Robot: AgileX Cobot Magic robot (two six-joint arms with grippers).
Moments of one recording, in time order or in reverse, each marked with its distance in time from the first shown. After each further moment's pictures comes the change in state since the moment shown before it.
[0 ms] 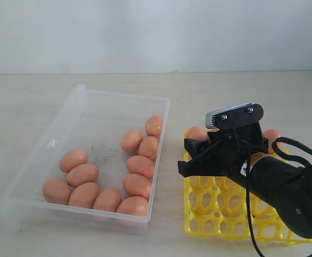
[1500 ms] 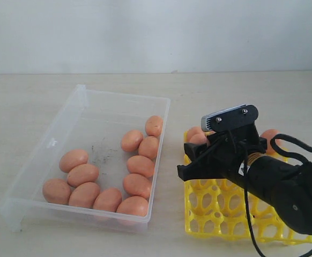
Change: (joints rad) left arm 0.000 0.000 0.000 0.000 0.000 0.000; right arm 0.000 0.000 -0.016 0.004 0.069 -0.044
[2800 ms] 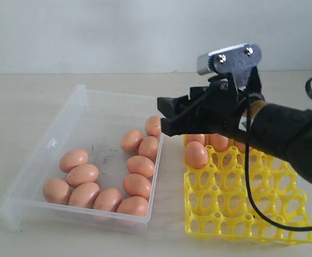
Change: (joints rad) left arm 0.000 0.000 0.000 0.000 0.000 0.000; right arm 0.004 -0.285 -0.125 -0.252 0.237 0.208
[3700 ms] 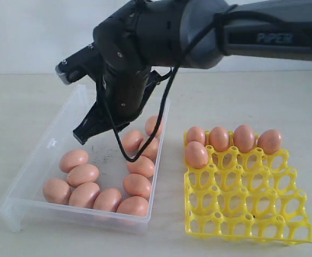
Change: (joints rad) left arm 0.000 0.000 0.000 0.000 0.000 0.000; right arm 0.263 0.478 -1.049 -0.085 1.415 -0.112
